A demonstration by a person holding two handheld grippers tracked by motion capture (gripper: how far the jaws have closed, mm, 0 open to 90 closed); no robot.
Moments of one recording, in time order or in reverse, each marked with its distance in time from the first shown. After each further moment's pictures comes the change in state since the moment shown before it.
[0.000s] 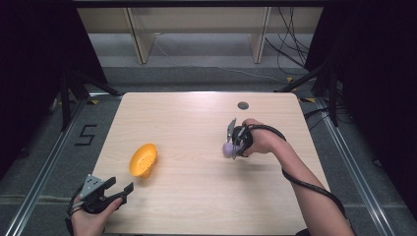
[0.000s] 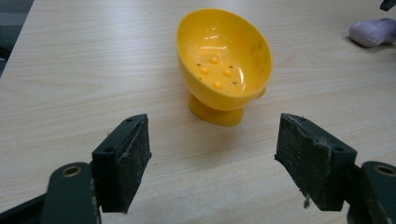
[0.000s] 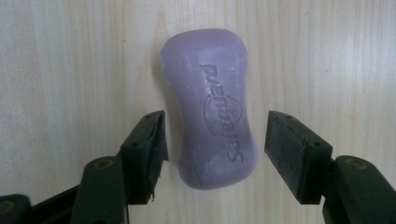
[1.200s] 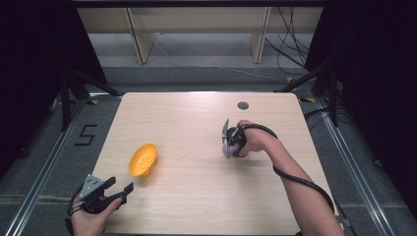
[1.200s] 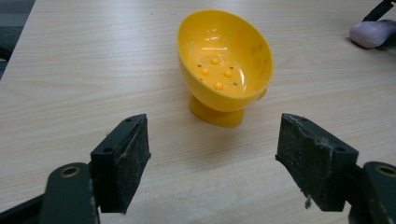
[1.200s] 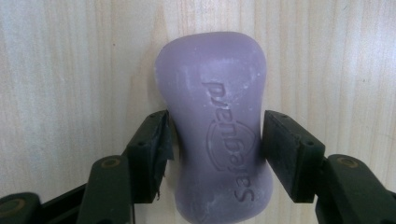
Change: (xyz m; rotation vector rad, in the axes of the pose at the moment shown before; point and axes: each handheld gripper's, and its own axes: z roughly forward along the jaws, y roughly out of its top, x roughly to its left) left arm 0.000 0.000 0.000 -0.002 0.002 0.002; right arm -0.009 0.012 0.025 0.050 0.081 -0.043
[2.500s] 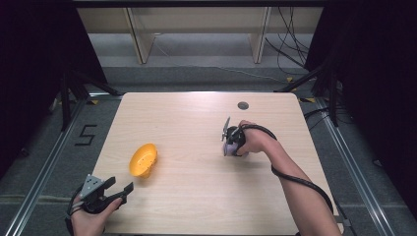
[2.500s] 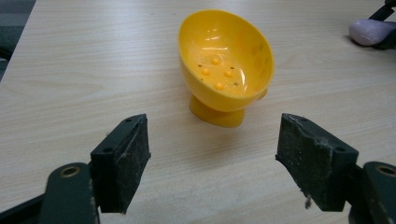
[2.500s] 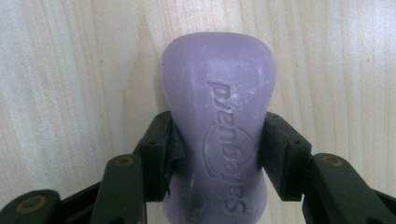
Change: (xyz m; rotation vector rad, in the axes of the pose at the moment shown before) left arm 0.000 0.000 0.000 0.000 0.002 0.000; right arm 0.004 -0.001 0.002 0.026 0.002 0.204
